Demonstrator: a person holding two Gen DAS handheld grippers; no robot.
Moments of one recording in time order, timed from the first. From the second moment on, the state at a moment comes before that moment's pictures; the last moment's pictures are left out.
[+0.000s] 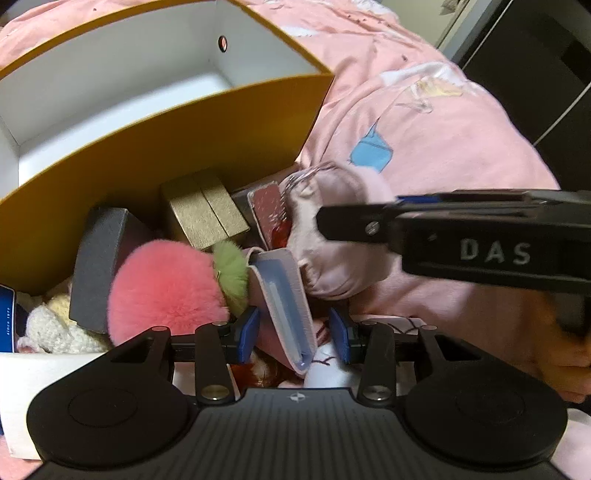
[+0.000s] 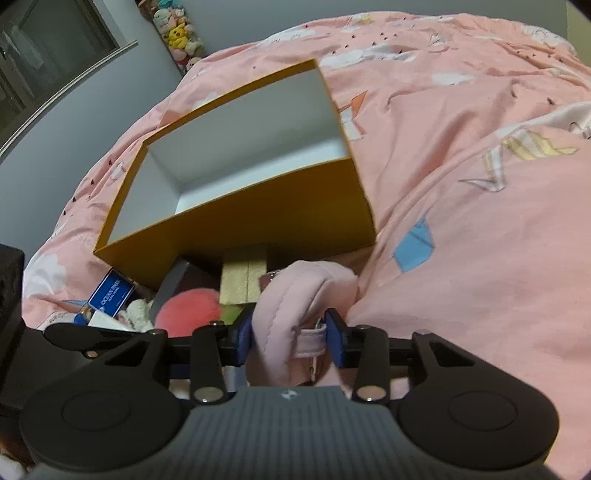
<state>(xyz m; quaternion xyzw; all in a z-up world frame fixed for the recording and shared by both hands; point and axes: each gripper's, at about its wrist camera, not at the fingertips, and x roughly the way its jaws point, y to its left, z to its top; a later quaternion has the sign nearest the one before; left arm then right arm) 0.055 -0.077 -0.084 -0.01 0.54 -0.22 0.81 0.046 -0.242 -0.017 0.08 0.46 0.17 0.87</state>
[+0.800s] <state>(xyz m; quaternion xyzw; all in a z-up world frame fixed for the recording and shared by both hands) 0.039 -0.006 0.013 -0.10 0.43 -0.20 0.87 0.027 -0.254 0.081 0.08 0.33 0.23 0.91</state>
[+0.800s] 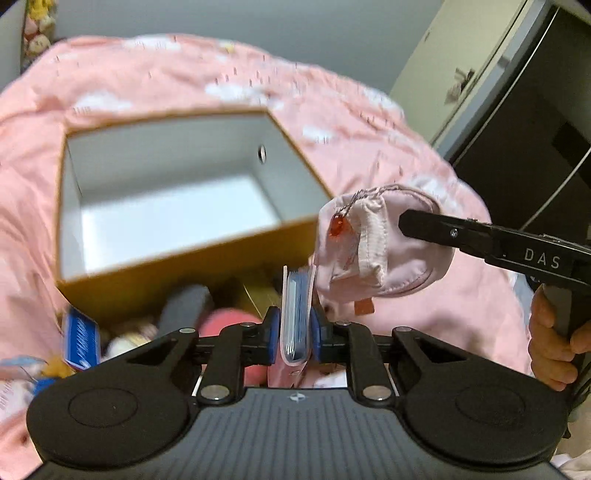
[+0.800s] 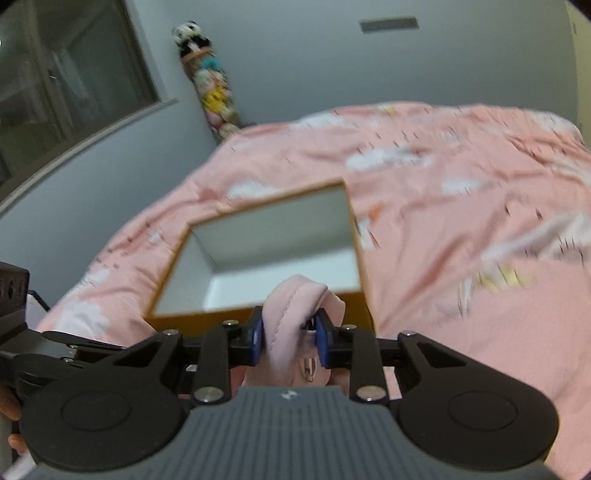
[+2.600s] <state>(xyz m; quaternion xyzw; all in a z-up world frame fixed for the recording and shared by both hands) 0.104 0.101 -0.038 -0.12 0.45 0.02 0.88 0.176 -0.100 -0.024 0.14 0.47 0.32 0.81</state>
